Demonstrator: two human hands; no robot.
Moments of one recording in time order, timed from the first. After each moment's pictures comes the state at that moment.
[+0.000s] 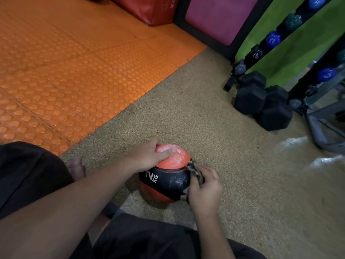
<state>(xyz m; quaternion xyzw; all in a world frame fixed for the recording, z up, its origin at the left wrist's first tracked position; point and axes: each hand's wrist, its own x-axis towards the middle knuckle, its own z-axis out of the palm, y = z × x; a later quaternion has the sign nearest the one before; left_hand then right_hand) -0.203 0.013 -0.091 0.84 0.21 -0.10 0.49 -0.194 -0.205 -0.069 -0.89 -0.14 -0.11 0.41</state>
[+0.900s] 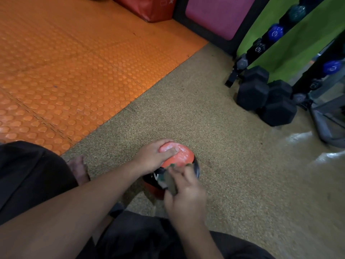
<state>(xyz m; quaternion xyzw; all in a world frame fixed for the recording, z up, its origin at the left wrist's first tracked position) -0.204 -0.002 -0.104 0.80 0.18 0.00 0.57 -0.242 -0.181 -0.060 -0.90 -0.32 -0.11 0.28</state>
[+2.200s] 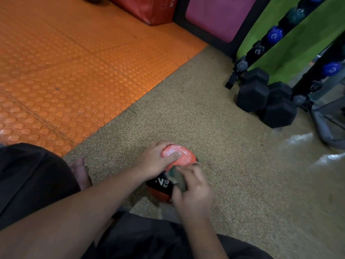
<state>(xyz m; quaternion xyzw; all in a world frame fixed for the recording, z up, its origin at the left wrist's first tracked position) -0.208 -0.014 -0.103 0.83 0.18 0.01 0.53 -0.222 -0.189 -0.067 -0.89 -0.30 -0.14 0.31</state>
